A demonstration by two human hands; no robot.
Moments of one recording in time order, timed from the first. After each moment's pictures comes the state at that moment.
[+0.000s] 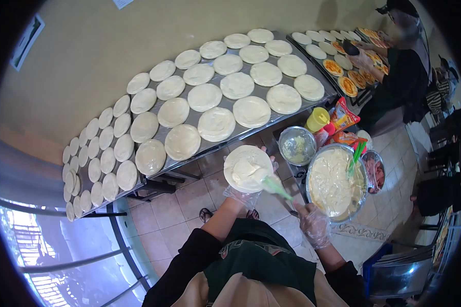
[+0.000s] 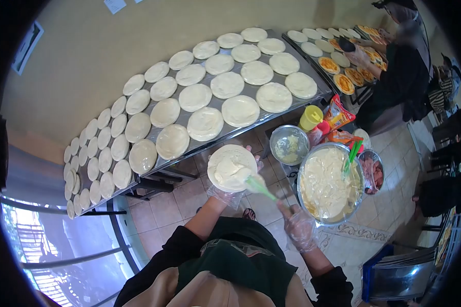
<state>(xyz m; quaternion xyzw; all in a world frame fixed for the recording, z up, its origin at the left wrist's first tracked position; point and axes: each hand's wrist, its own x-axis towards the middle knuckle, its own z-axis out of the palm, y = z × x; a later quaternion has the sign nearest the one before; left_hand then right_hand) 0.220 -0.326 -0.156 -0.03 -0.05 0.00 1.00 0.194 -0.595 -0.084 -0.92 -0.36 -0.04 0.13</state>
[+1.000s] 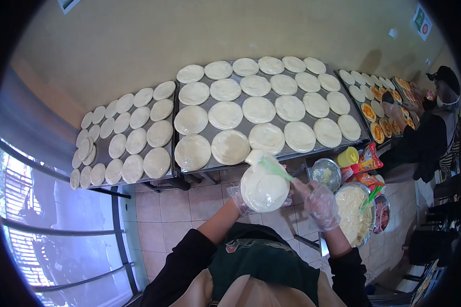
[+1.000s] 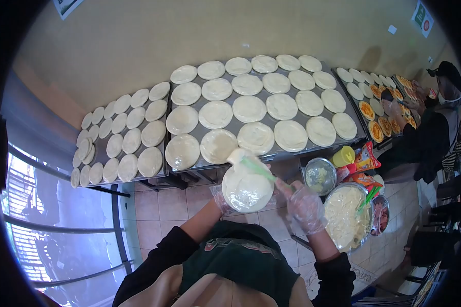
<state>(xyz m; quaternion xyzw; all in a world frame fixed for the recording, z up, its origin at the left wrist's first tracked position) 0.158 -0.213 -0.096 -0.09 -0.03 -0.16 0.98 0.252 -0.428 -0.005 -0.83 -0.54 -0.08 0.13</state>
